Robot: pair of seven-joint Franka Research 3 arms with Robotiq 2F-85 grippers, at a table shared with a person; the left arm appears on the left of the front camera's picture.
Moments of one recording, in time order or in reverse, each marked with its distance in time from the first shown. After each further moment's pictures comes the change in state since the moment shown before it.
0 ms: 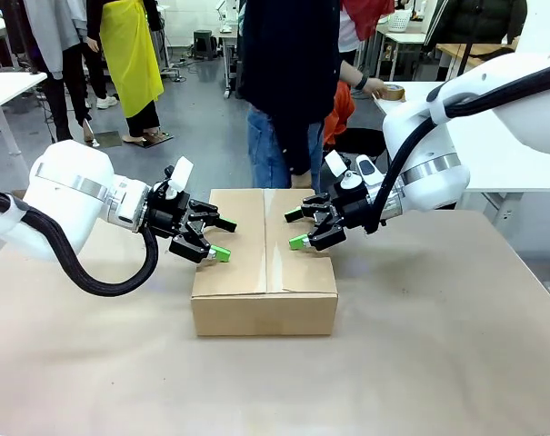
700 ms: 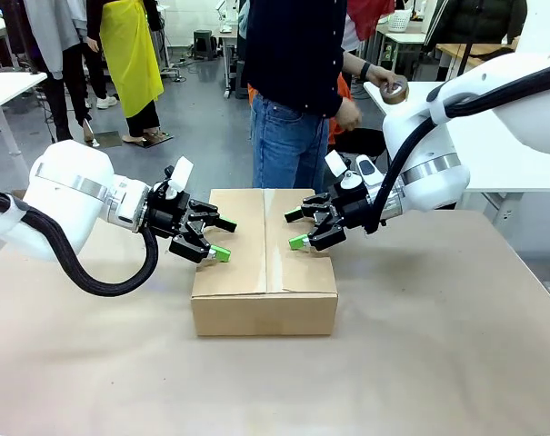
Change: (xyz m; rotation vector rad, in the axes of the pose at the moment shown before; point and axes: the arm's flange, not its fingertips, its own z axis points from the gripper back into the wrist) left arm 0.000 0.000 0.000 0.000 0.000 0.000; right arm 0.000 0.000 0.000 0.000 0.000 0.000
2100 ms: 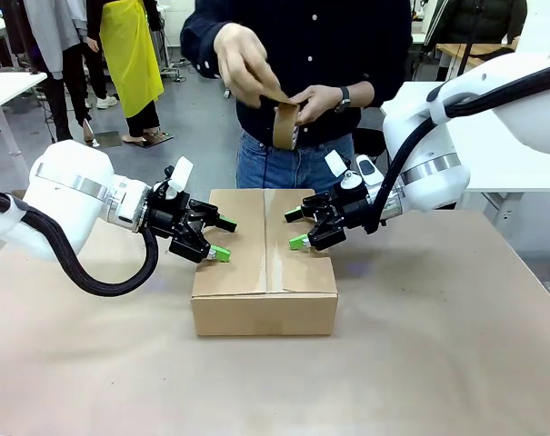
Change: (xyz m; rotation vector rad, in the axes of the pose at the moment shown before) left arm 0.000 0.000 0.000 0.000 0.000 0.000; right arm 0.000 0.000 0.000 0.000 0.000 0.000
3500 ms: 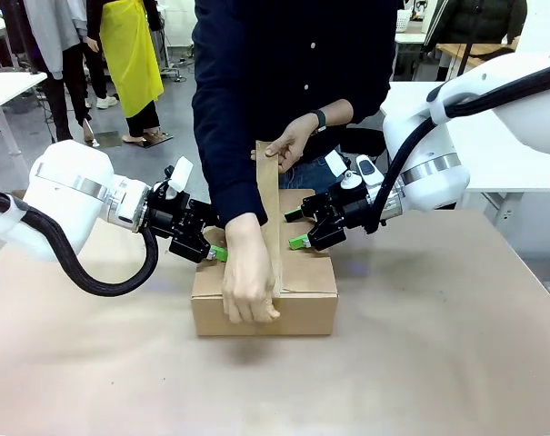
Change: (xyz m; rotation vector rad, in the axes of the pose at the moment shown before) left arm 0.000 0.000 0.000 0.000 0.000 0.000; right arm 0.000 0.000 0.000 0.000 0.000 0.000
